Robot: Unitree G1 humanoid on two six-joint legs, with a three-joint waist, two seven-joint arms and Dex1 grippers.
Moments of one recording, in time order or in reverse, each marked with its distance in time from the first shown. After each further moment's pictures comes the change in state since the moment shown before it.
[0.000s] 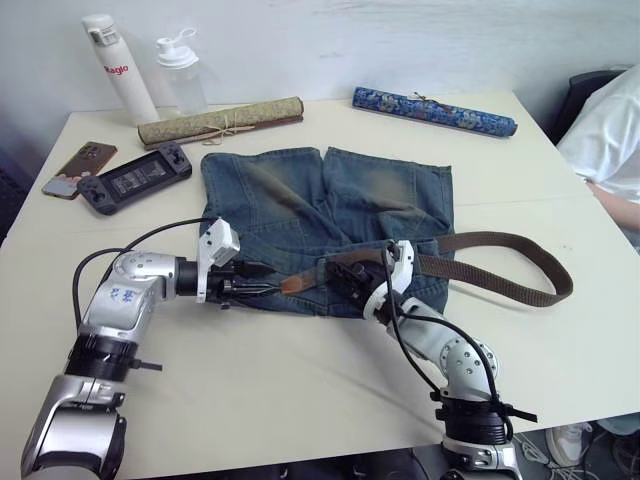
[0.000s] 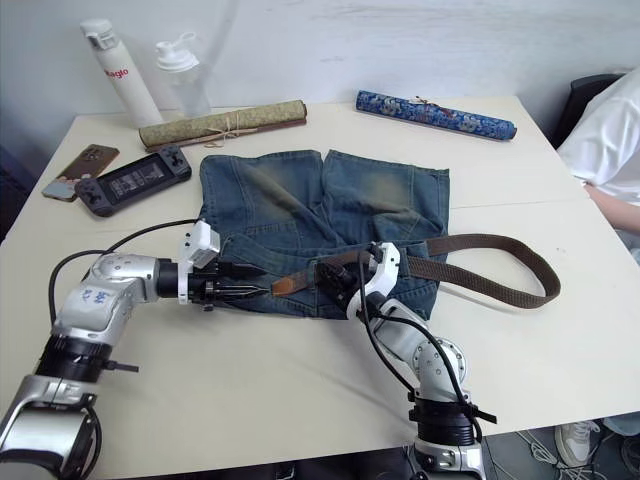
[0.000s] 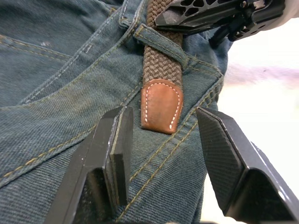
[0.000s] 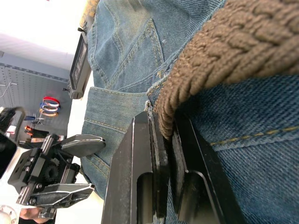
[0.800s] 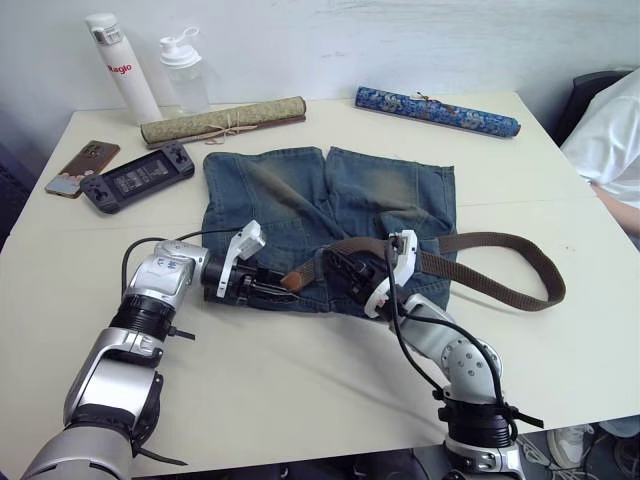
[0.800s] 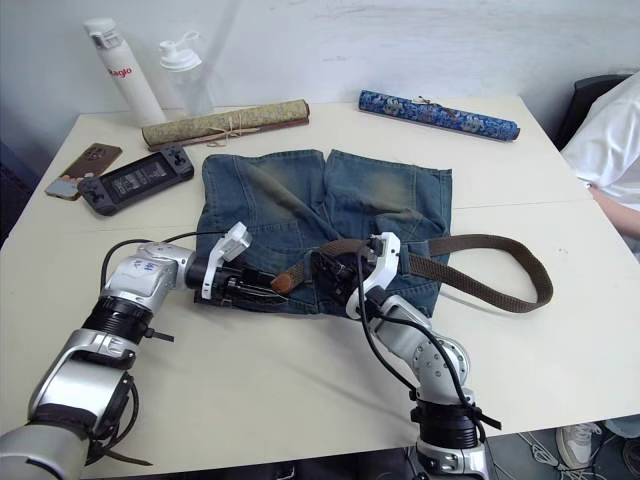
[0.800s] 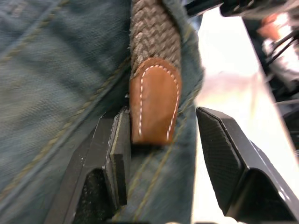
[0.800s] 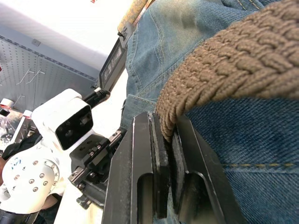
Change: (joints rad) left arm -0.207 -0.126 -0.103 0.325 0.055 0.139 -0.225; right arm 0.005 -0.005 0.025 -0.078 -0.074 -0.027 0.134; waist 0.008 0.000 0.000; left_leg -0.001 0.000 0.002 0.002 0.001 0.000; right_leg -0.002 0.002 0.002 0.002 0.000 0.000
